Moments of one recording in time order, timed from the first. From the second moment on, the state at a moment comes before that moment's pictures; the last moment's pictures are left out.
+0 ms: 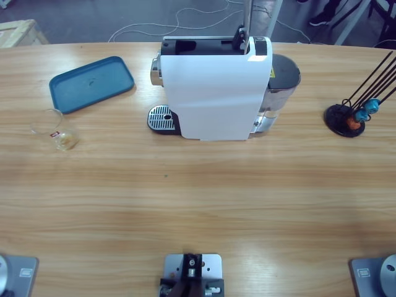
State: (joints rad) arm 0 -0.97 1.03 -1.18 0.98 0.20 0.07; arm 1 0.96 1.69 -1.77 0.65 0.12 -0.48
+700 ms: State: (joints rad) arm 0 -0.80 0.92 -1.04 0.83 0.15 0.23; arm 1 0.89 1.92 -1.92 0.71 0.00 -0.57
